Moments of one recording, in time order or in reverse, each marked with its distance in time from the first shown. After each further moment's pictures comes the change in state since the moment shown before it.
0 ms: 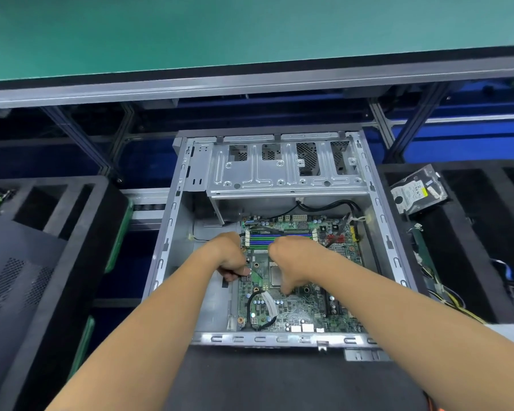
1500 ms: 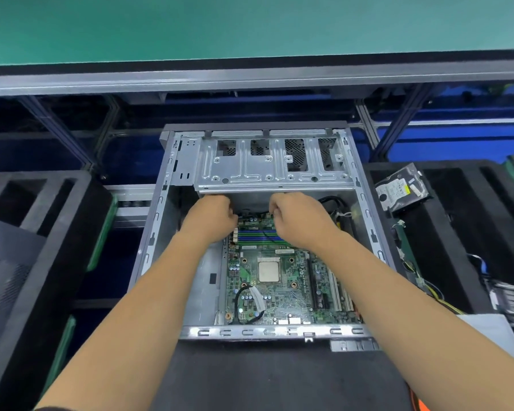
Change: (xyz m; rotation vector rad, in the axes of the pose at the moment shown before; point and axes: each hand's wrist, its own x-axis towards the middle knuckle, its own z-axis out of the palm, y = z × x) left_hand -0.001 0.002 -0.026 0.105 0.729 0.340; right_hand -0.014 0.032 -0.025 0.276 0.576 0.131
